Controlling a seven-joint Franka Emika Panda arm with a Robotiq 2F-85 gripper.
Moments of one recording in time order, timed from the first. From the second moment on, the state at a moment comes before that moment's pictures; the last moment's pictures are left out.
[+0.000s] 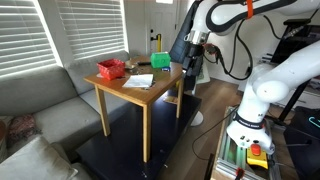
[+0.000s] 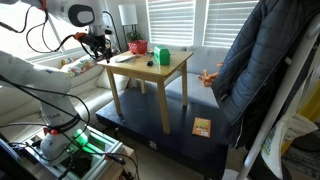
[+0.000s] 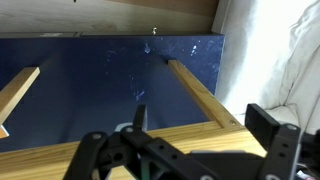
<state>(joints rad) 0.08 -0.78 -0.07 -2.73 0.21 2.07 -0.03</state>
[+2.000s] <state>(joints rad) 0.09 -0.26 -0.05 -2.43 0.31 2.46 0.02</state>
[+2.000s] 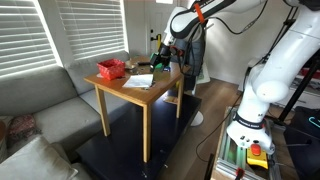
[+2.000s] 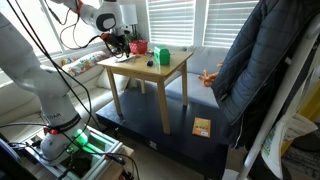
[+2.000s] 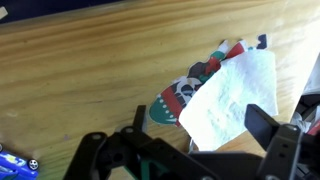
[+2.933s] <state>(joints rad) 0.09 -0.14 -0.01 -2.37 0.35 2.48 0.02</state>
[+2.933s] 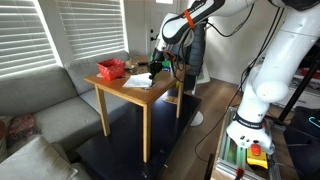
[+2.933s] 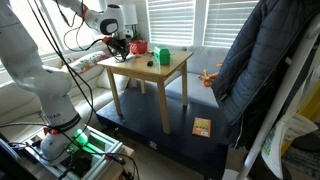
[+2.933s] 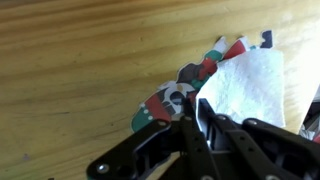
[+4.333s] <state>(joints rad) 0.14 -0.30 0.00 -2.20 0.42 2.60 0.00</state>
